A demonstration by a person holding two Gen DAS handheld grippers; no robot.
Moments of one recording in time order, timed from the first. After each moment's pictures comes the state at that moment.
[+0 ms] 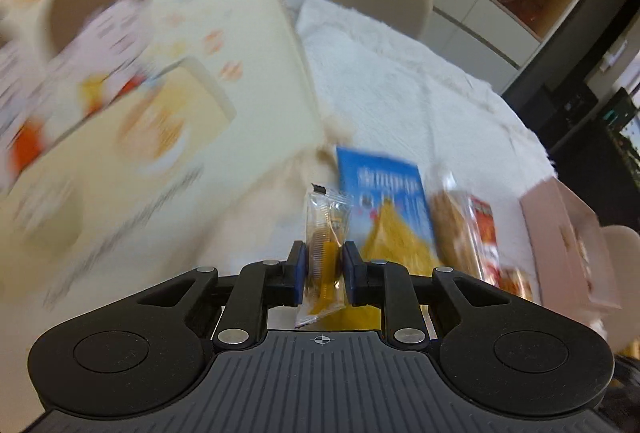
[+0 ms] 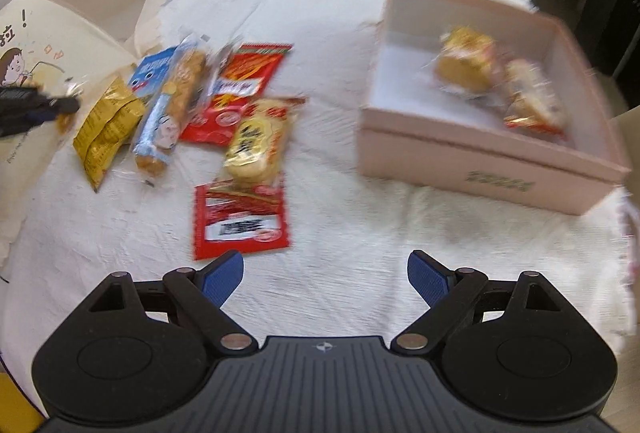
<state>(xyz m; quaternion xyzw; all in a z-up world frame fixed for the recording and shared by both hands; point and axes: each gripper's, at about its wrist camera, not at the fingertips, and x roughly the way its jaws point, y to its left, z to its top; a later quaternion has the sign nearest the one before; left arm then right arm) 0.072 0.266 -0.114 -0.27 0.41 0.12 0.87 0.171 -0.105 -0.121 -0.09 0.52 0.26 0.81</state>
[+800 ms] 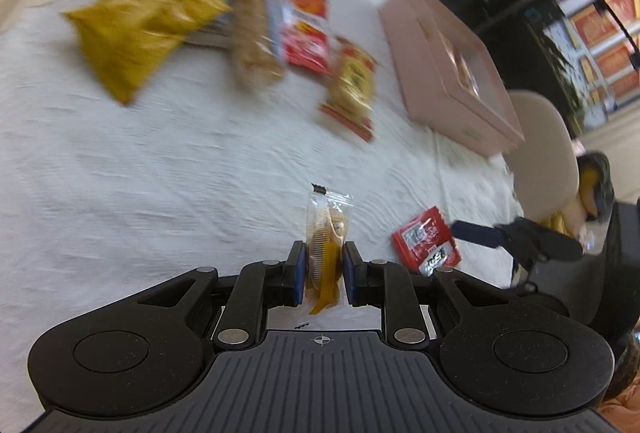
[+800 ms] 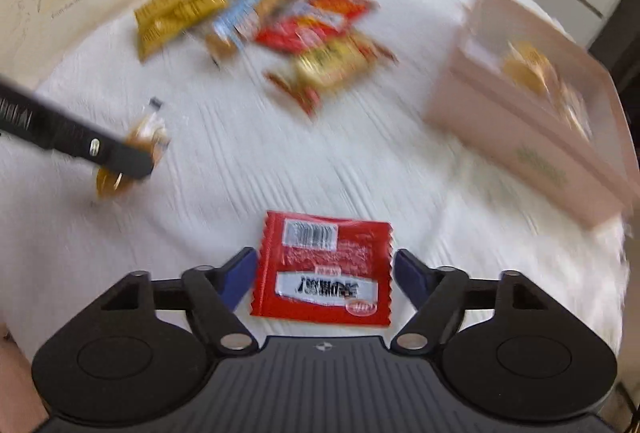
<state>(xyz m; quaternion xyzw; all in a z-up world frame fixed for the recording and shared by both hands) 0.064 0.101 -0.147 -0.29 0.51 -0.06 0.81 0.101 -0.110 -0.135 -0.23 0.48 0.31 0.79</state>
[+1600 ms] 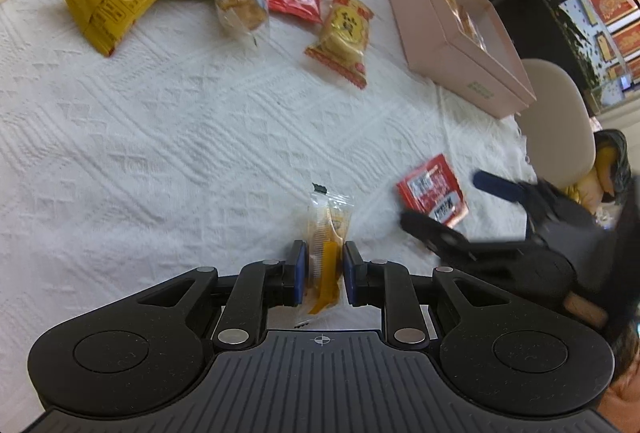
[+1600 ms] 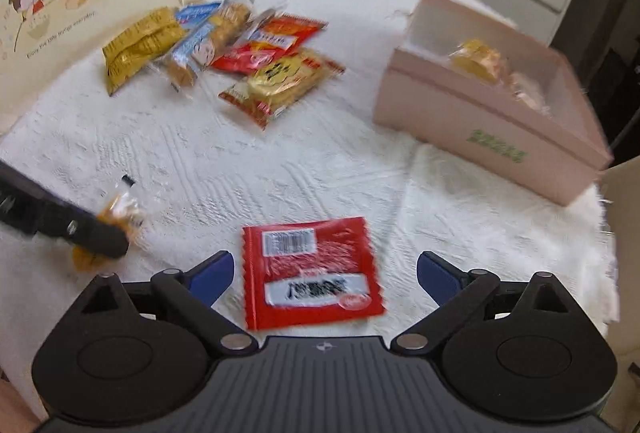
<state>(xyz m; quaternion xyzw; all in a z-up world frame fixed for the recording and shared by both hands) 0.045 0.074 -0.151 -0.27 0.55 -0.05 0.79 0.102 -0.124 -0.138 -0.18 0.44 0.29 0.83</state>
